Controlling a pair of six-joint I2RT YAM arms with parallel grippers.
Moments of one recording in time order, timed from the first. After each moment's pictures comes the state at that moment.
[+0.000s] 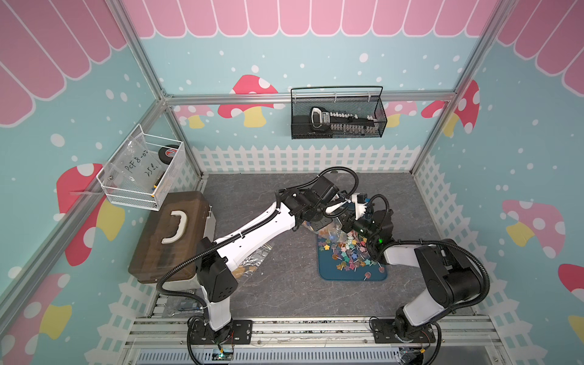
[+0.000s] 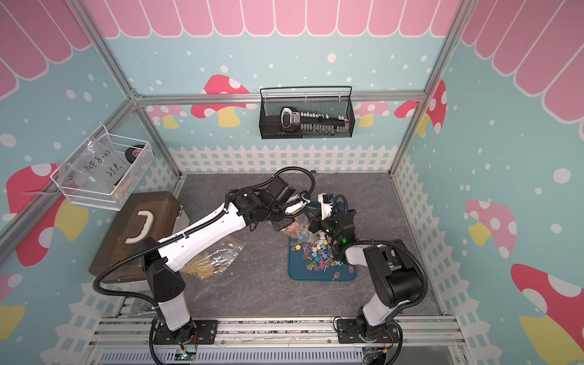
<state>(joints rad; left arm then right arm) -0.86 1.84 1.87 -1.01 -0.18 0.32 0.29 1.62 0.56 0.98 -0.51 0.37</state>
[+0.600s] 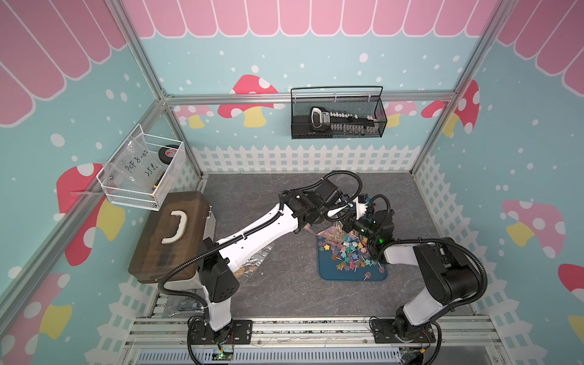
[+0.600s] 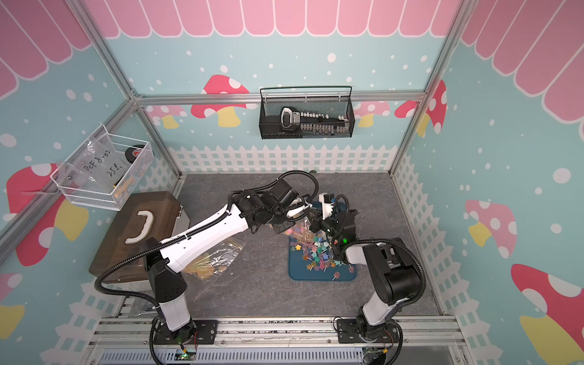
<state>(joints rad) -0.89 1.85 1.89 -1.05 -0.24 0.33 0.27 1.64 0.56 1.02 -0.54 0.39</state>
